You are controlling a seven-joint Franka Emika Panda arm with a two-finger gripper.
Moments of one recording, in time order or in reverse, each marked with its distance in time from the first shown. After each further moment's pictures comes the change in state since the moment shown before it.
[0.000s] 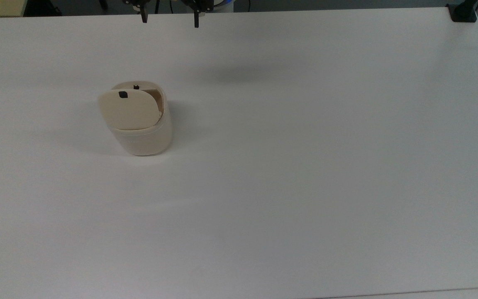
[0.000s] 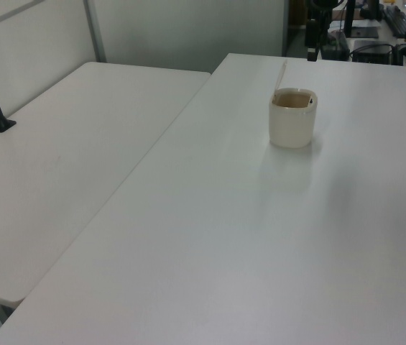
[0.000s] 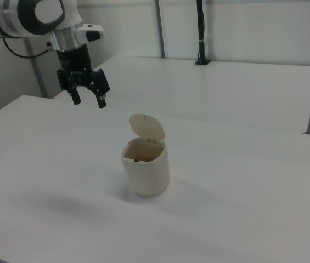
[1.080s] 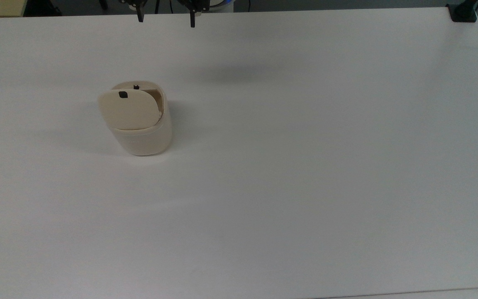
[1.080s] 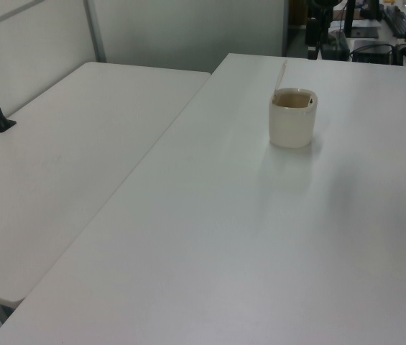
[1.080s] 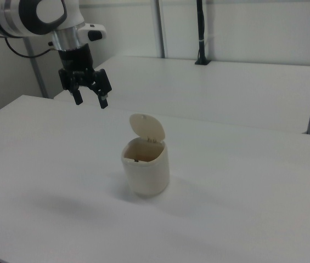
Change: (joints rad) arm 0.000 0.000 -0.011 0.003 0.000 0.000 0.000
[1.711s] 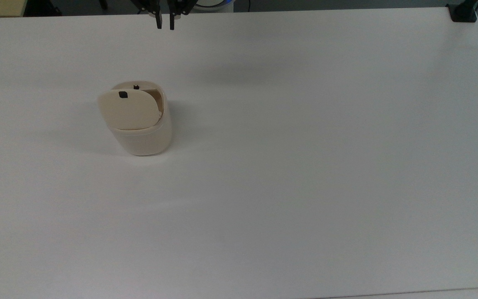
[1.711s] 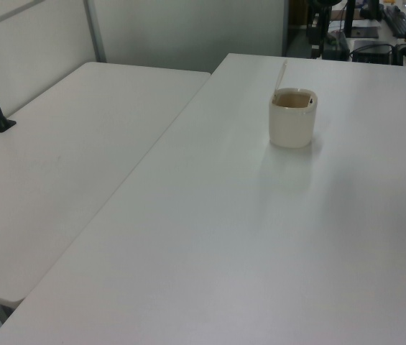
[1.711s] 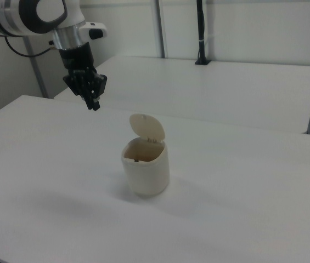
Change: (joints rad) arm 0.000 0.000 -0.005 0.007 0.000 0.000 -0.034
